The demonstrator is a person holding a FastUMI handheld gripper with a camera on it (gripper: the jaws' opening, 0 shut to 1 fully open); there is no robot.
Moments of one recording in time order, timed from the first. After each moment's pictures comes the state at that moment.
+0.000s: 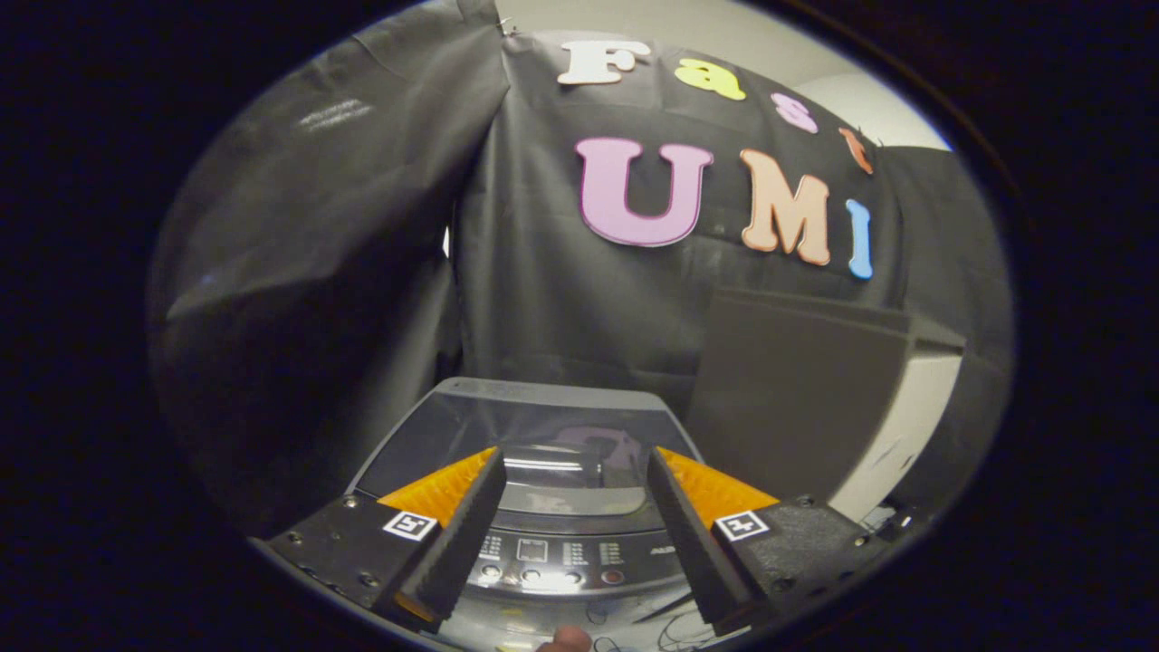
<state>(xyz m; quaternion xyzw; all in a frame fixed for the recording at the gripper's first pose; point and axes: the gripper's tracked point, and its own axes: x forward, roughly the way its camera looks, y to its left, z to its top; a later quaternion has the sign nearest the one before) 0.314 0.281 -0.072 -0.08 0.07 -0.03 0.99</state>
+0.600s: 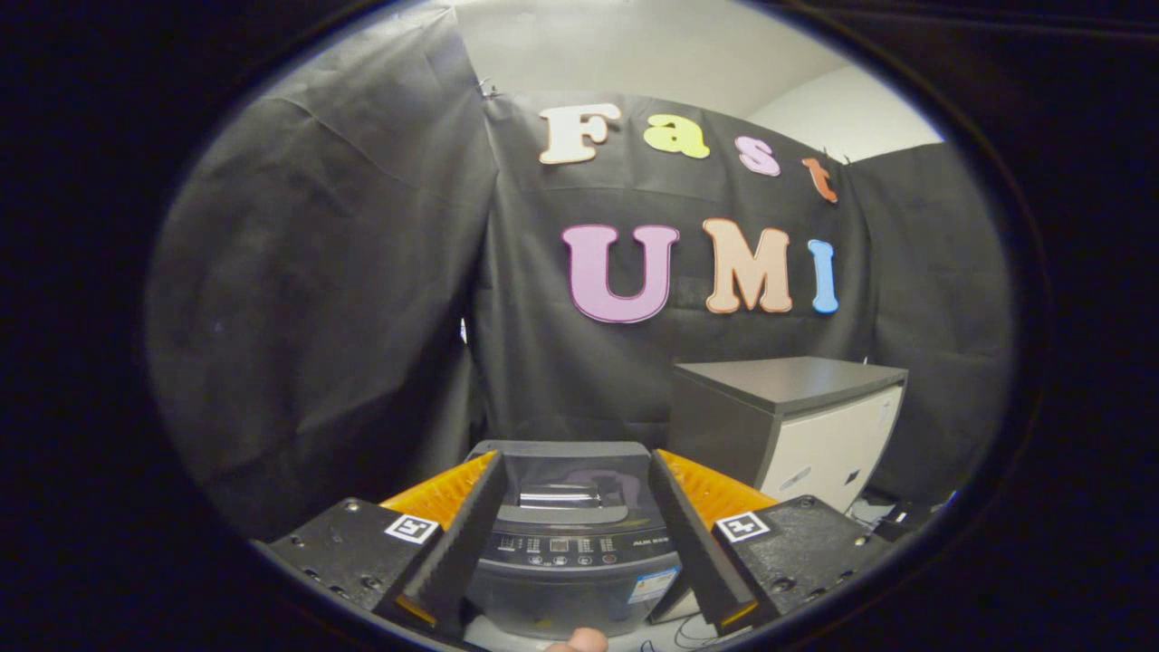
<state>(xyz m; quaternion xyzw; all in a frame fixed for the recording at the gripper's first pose) 0.206 0.306 0.031 -0.05 -0.01 -0.02 1.00</state>
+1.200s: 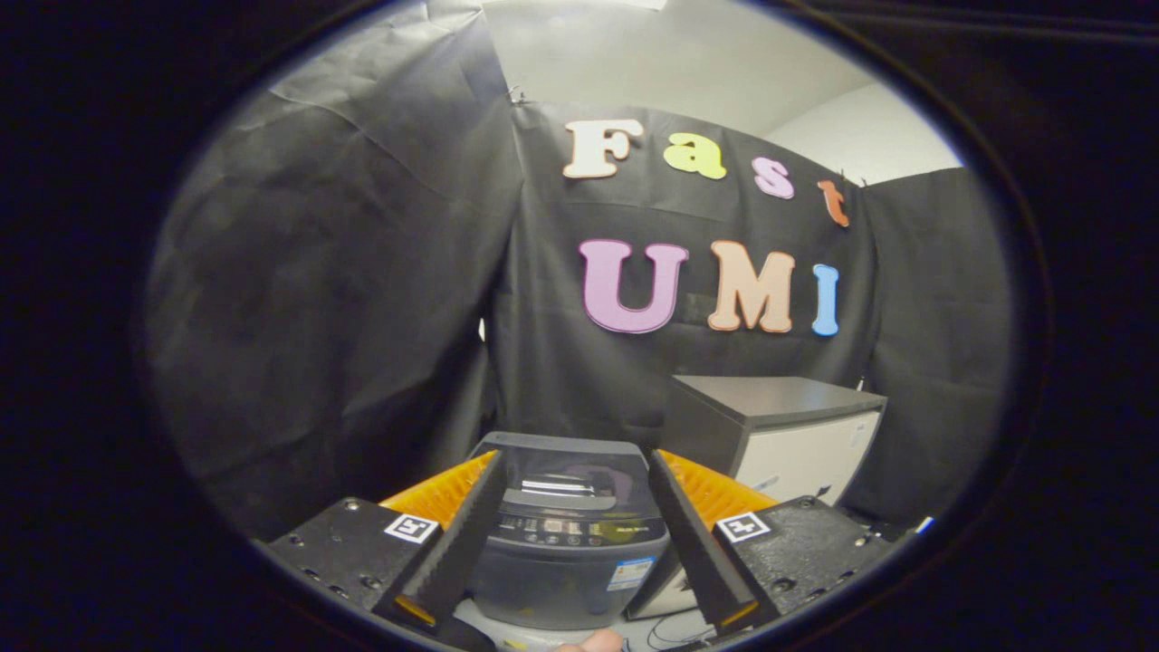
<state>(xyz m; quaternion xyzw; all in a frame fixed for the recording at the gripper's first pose) 0.144 0.291 0.040 -0.07 0.01 -0.01 1.00</state>
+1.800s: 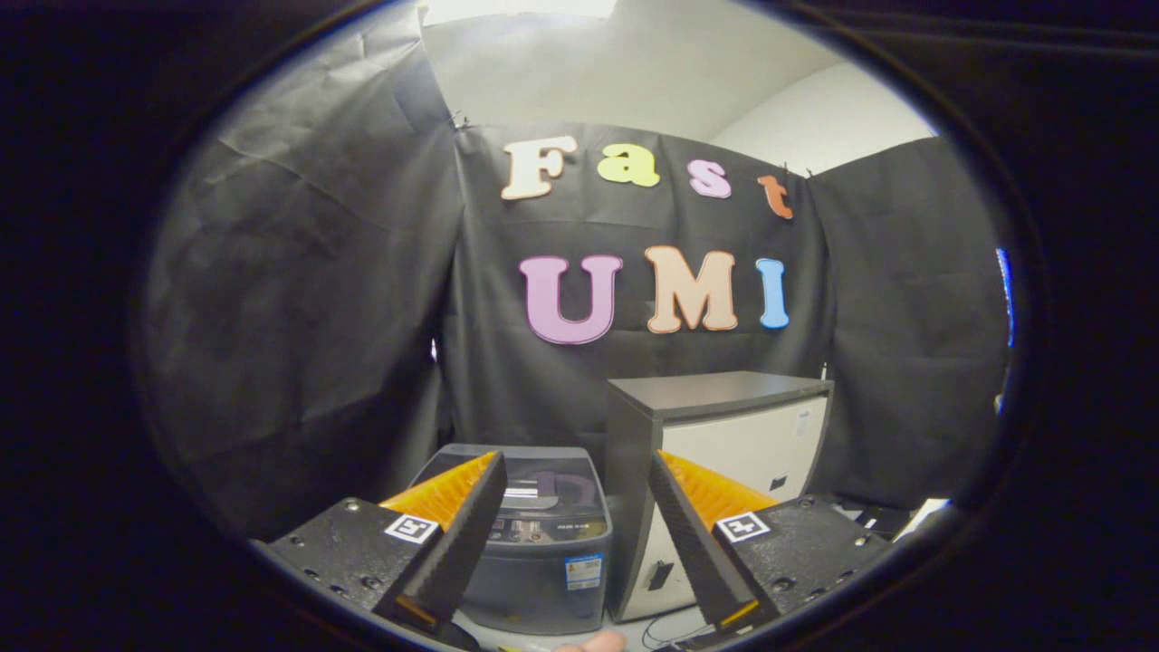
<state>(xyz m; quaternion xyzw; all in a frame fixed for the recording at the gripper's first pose) 0.107 0.211 0.048 -0.03 -0.03 -0.05 1.00</state>
